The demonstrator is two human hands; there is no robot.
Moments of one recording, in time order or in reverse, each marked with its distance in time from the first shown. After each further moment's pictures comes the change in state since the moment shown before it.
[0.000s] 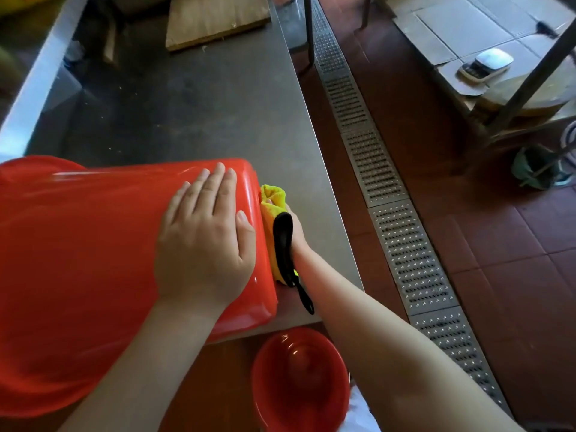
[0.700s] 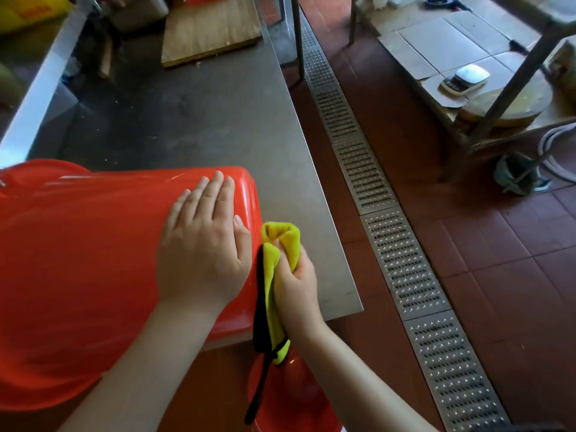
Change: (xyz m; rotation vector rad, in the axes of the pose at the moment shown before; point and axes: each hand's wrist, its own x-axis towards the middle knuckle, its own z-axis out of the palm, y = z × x) left_hand -0.003 -0.002 0.000 -0.003 0.006 0.020; right_hand -0.115 0.010 0.008 0.157 0.228 -0.368
